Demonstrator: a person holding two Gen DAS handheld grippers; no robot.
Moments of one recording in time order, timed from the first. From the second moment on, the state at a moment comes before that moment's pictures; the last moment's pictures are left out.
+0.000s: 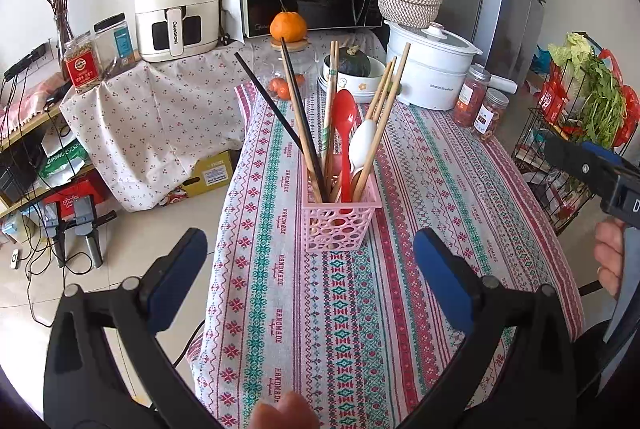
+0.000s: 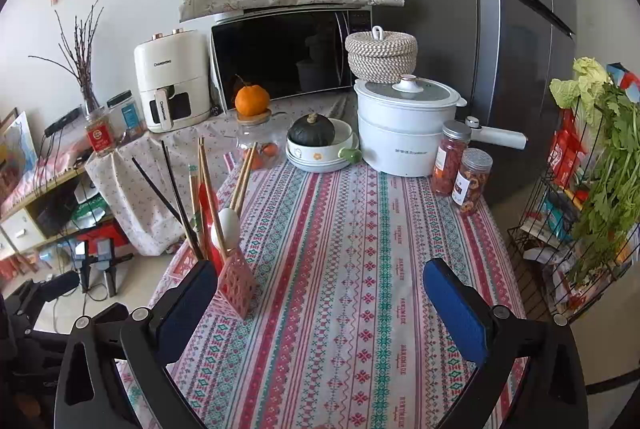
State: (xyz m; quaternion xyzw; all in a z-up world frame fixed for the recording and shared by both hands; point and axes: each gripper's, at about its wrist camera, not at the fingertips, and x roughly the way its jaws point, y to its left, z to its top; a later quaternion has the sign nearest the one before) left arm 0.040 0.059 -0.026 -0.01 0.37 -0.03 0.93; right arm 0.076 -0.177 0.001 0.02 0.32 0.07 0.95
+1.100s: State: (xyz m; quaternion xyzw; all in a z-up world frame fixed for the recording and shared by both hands) left arm 0.004 0.002 0.019 -0.01 0.30 0.02 0.95; right arm 0.015 -0.235 0.032 0.03 0.25 0.02 0.97
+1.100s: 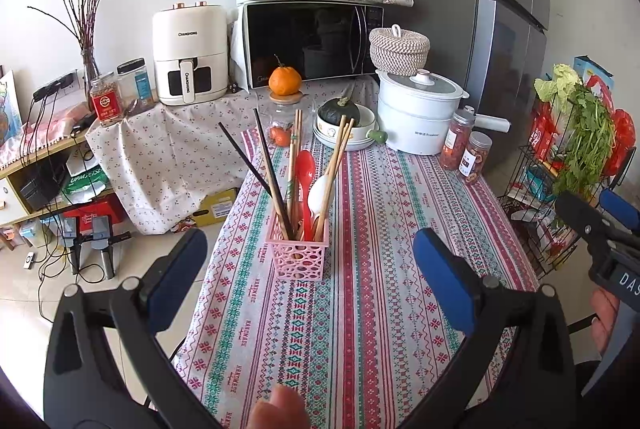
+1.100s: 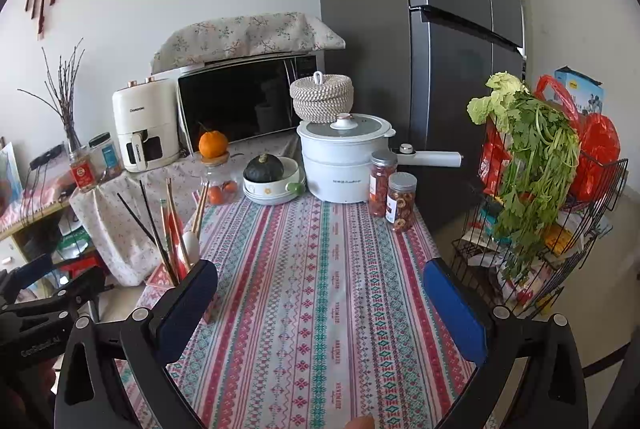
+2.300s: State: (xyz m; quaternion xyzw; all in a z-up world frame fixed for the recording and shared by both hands) left arm 0.002 -0.004 0.018 -0.01 0.31 0.01 0.95; right arm 0.015 -0.236 0.028 0.03 0.26 0.02 0.97
